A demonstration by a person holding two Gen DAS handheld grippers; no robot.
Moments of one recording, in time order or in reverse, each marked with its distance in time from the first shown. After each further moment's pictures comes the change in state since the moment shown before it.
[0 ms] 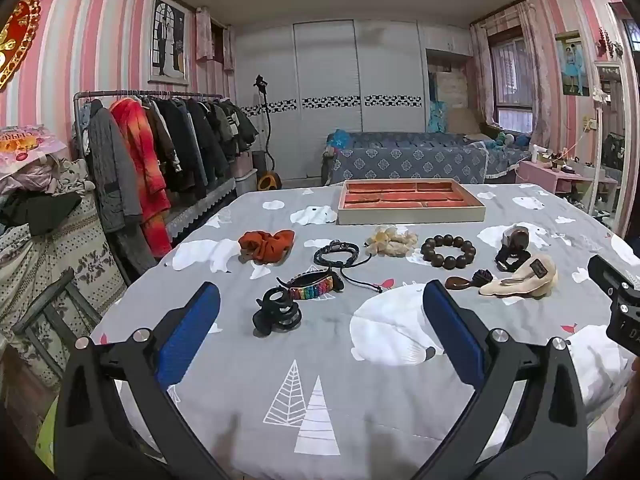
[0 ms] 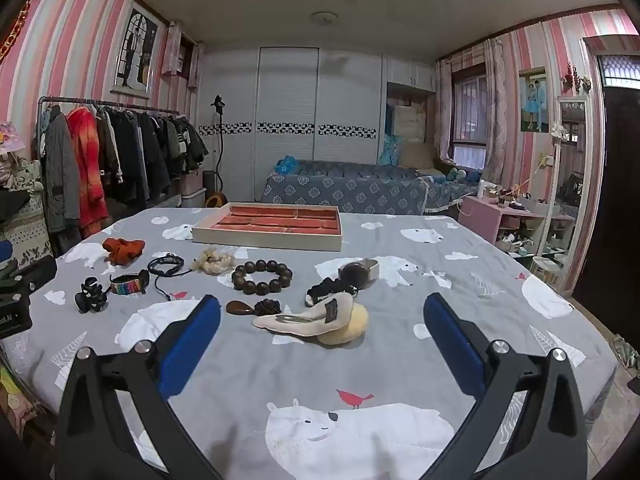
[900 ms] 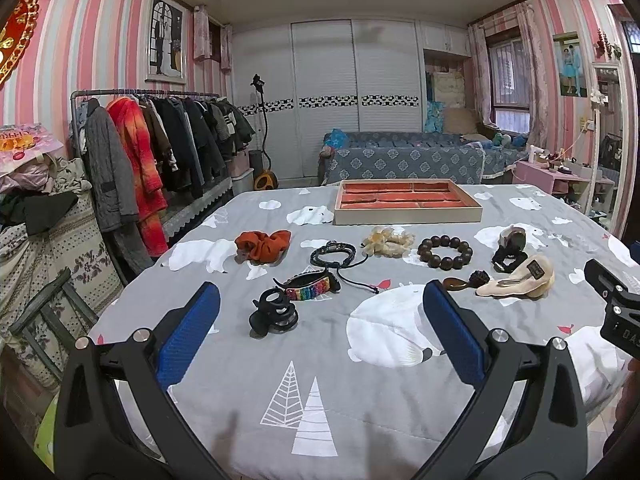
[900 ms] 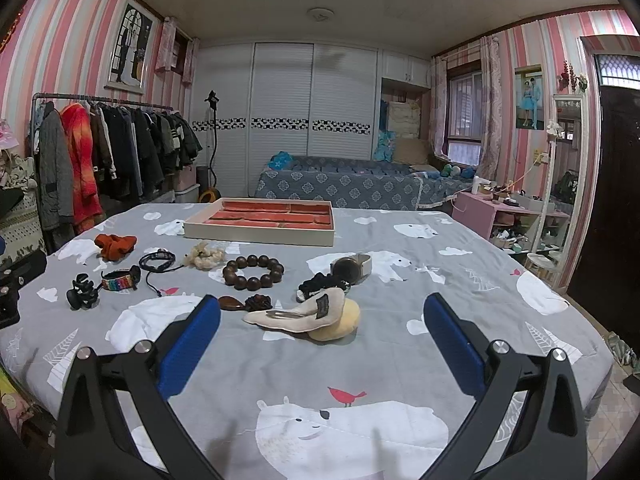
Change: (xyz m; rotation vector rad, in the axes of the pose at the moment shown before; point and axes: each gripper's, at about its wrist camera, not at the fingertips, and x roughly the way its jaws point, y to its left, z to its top) left arm 0.010 -0.015 -0.005 0.003 0.003 -0.009; right arm 0.008 -0.009 -0.007 0.005 0.021 -0.020
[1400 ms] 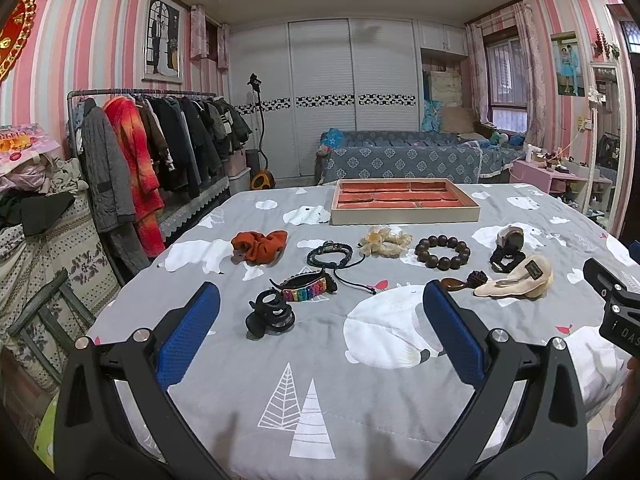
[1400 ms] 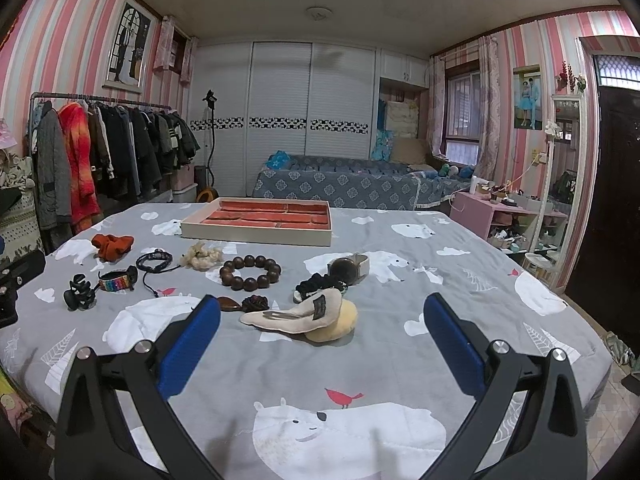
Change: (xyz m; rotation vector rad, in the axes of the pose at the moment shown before) left arm -0.008 0.011 0.005 -0.001 0.002 -0.011; right arm -0.002 0.000 0.004 -0.005 0.001 -0.013
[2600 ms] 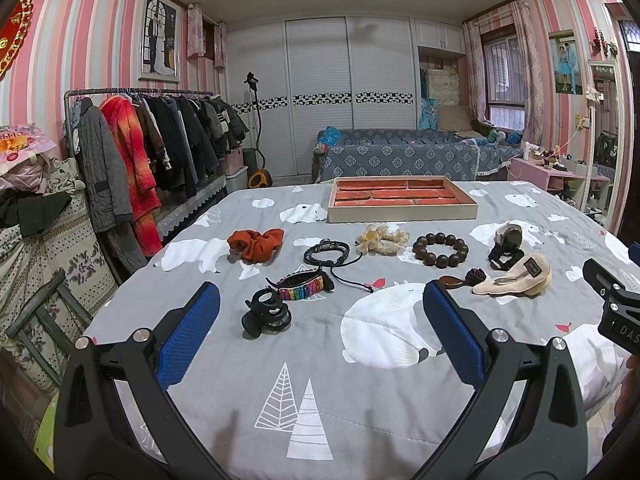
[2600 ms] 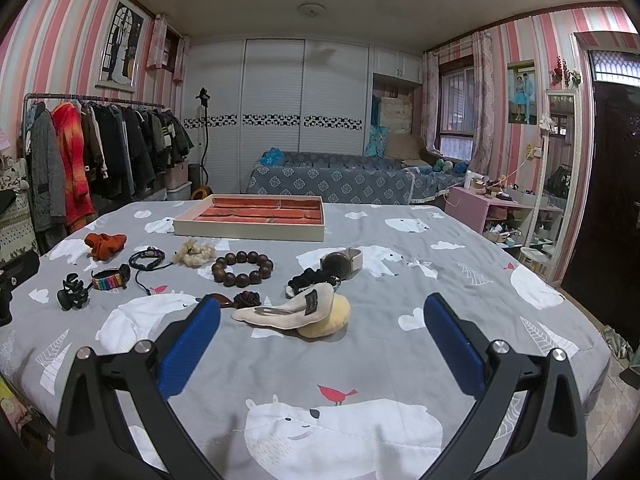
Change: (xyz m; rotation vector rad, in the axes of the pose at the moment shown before) left arm 0.002 -0.004 0.000 0.004 0.007 -0.006; right arm 0.000 -0.005 0.000 0.015 0.013 -0.016
